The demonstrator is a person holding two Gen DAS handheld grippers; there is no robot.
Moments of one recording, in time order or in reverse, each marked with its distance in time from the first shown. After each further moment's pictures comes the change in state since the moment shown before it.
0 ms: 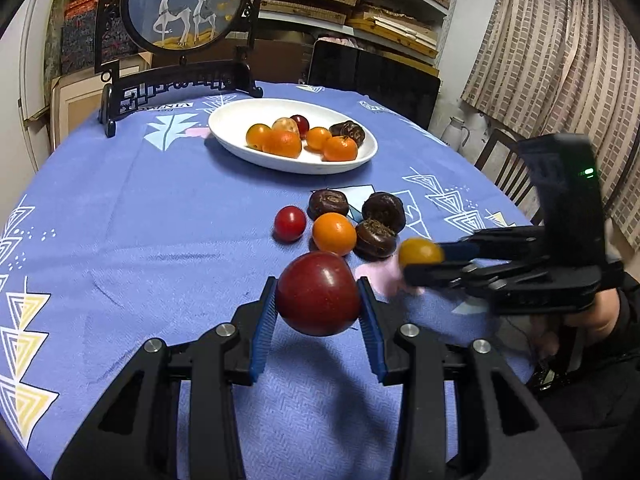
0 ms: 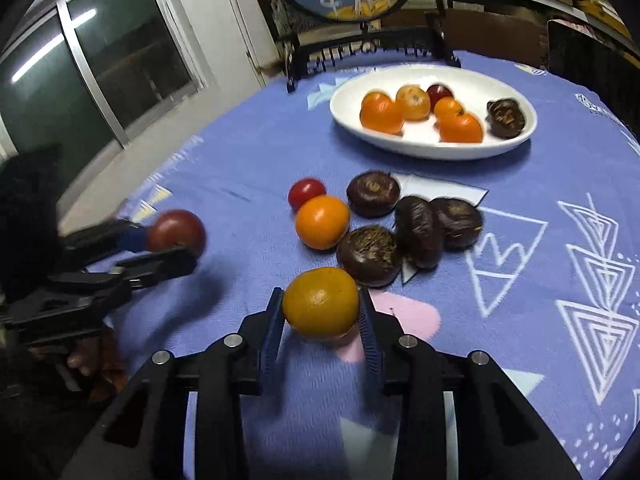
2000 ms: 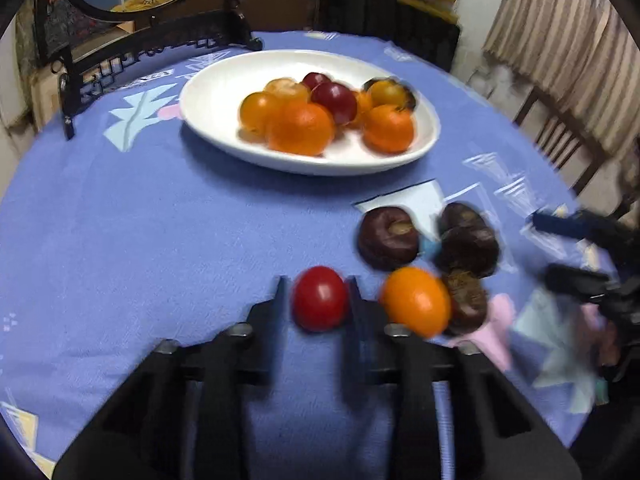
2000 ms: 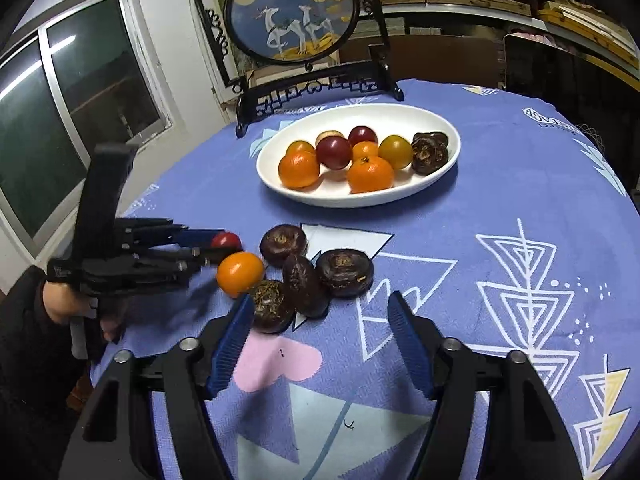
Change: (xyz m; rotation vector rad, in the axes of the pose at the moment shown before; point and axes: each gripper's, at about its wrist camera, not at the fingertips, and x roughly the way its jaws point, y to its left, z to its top) left arm 0.104 0.027 0.059 0.041 0.190 0.043; right arm -0.005 -0.049 0.018 0.020 -0.068 -0.107
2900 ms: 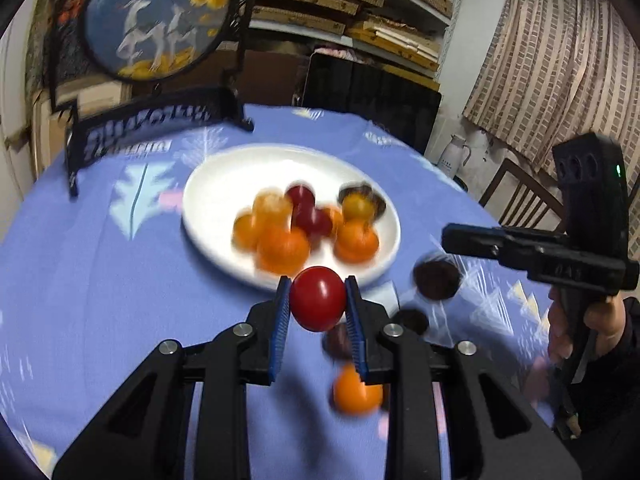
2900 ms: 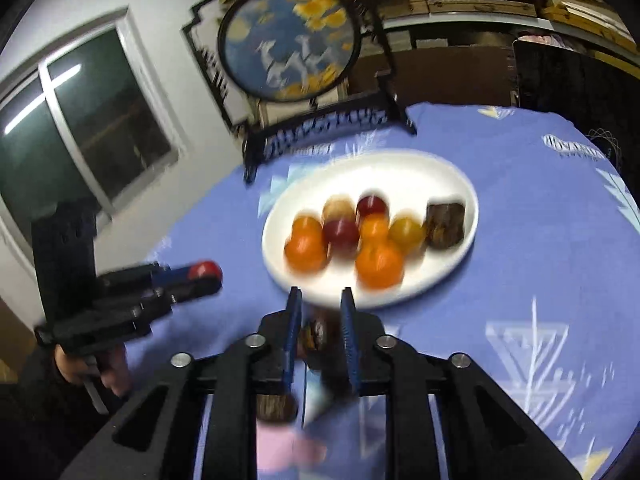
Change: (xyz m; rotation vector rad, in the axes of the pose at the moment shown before) left arm -0.044 -0.003 0.056 -0.021 -0.223 -0.063; right arm 0.005 -0.033 0.100 0.091 -0.093 0.096
